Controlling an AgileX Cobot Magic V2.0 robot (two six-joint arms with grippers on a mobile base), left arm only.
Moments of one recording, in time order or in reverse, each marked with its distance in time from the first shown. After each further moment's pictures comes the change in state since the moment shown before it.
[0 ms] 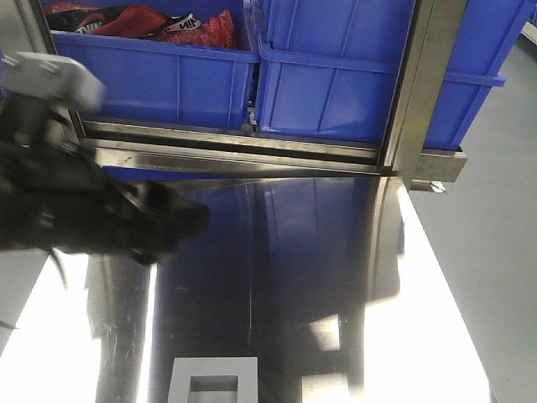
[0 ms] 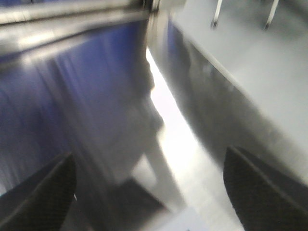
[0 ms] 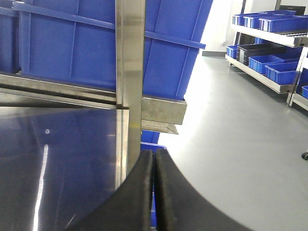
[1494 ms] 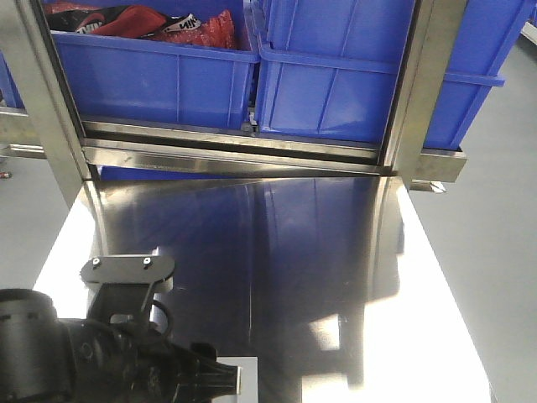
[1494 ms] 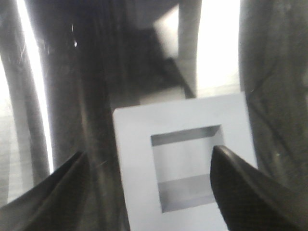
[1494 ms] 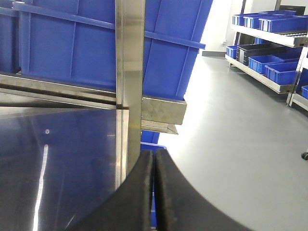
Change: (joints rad) arm -0.333 0.139 0.240 0.335 0.131 -0.911
